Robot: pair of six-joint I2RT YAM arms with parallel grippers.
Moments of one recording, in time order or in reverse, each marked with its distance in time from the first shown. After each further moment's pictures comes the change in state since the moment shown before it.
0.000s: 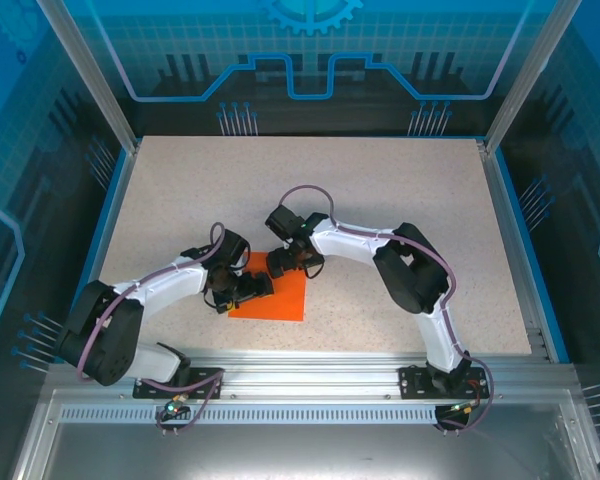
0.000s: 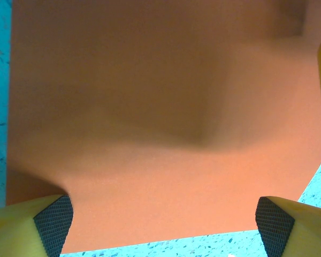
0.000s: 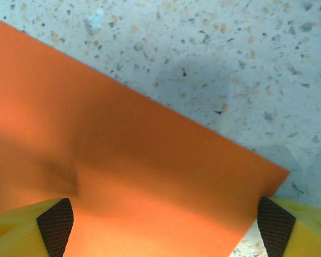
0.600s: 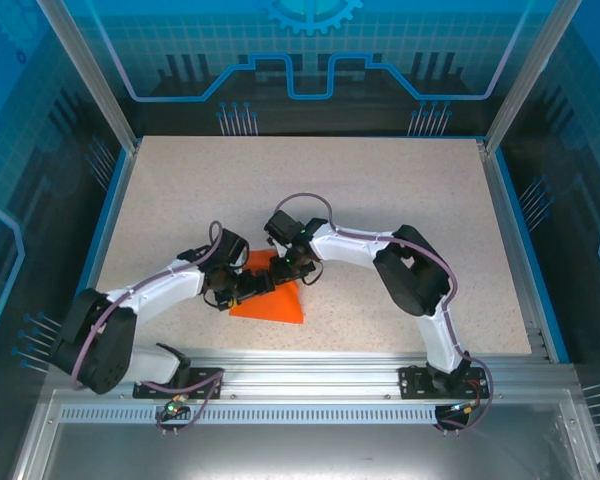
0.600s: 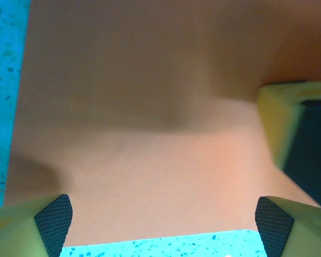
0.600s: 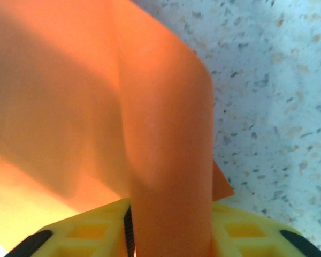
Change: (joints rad) left arm -0.005 -0.074 -0.006 0.027 -0.003 0.000; right arm 0.019 -0.029 -0.060 0.053 -0.182 -0.018
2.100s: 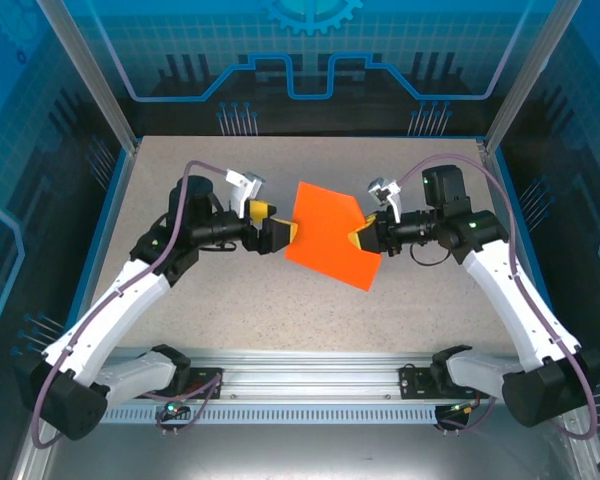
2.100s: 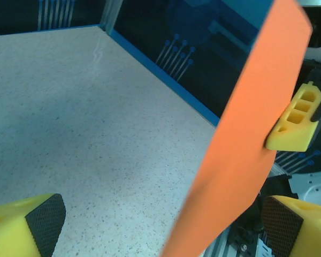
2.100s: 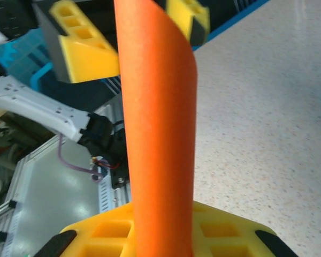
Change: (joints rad) left arm -0.001 -0.207 0.393 0.250 0.402 0.521; right arm -0.574 -0.943 -0.294 -0.159 -0.858 -0.613
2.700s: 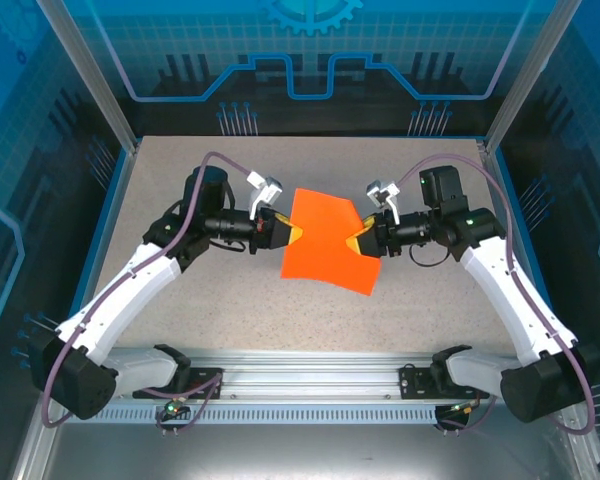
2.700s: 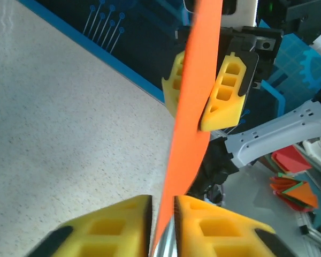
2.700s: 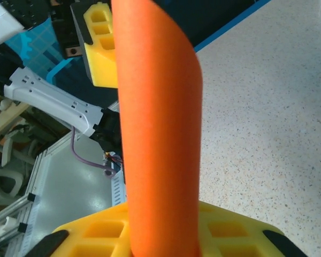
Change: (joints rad) left arm -0.013 0.090 0.052 -0.051 0.264 0.045; right arm -0.005 0.042 -0.001 -0.010 -0.008 0.000
